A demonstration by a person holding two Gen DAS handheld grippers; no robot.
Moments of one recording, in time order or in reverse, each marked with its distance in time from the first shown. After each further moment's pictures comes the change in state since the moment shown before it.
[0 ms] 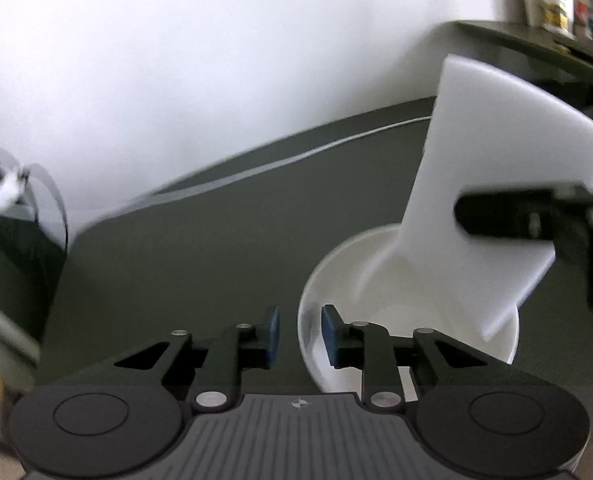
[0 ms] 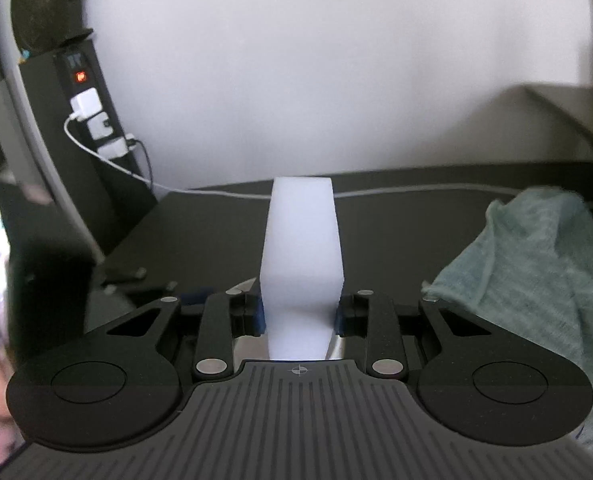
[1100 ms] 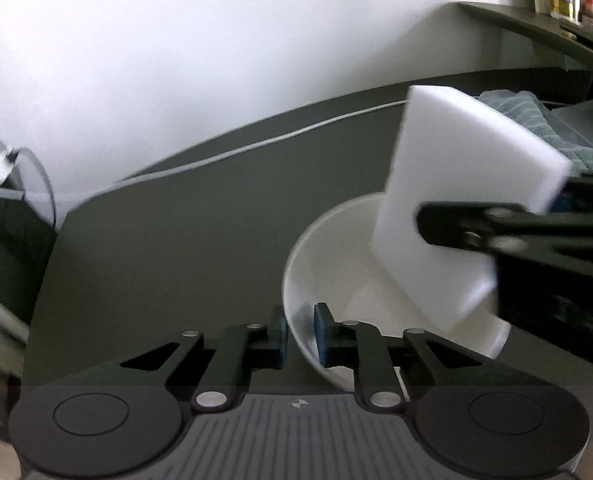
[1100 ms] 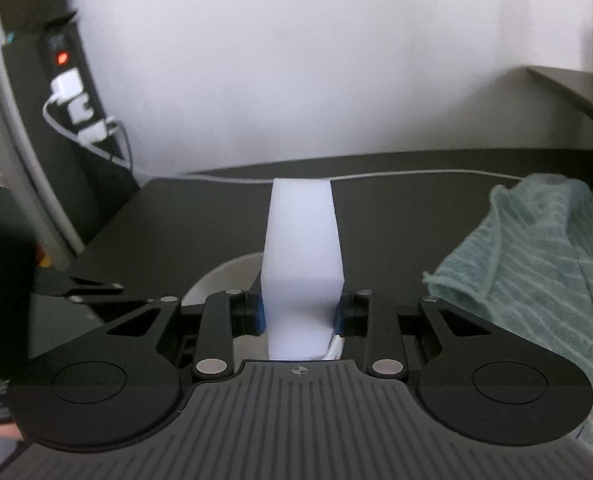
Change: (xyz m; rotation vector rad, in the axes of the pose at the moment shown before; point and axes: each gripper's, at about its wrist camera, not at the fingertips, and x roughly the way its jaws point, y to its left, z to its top) left arm -0.010 -0.011 -0.017 -0.139 0.102 0.003; right arm 0.030 0.001 -0.007 -0.029 0.026 -0.032
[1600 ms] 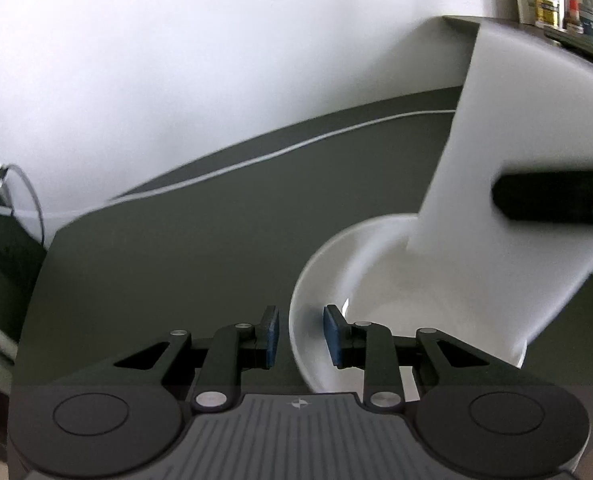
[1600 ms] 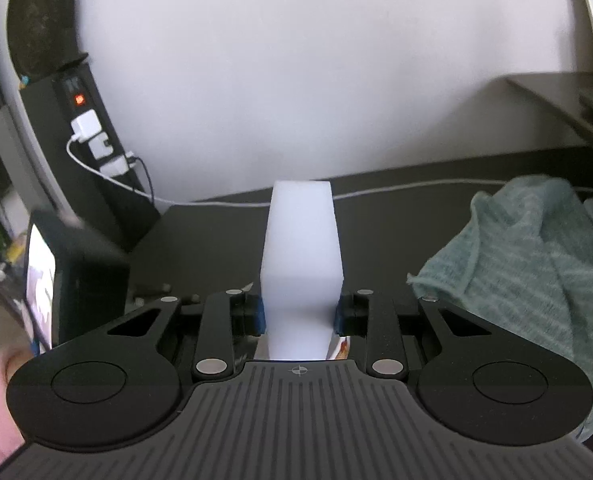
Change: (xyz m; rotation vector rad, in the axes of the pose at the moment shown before) left arm 0.019 -0.008 0.016 0.104 -0.091 -0.066; right arm -0.045 -0.020 0.009 0.085 -0.062 0.044
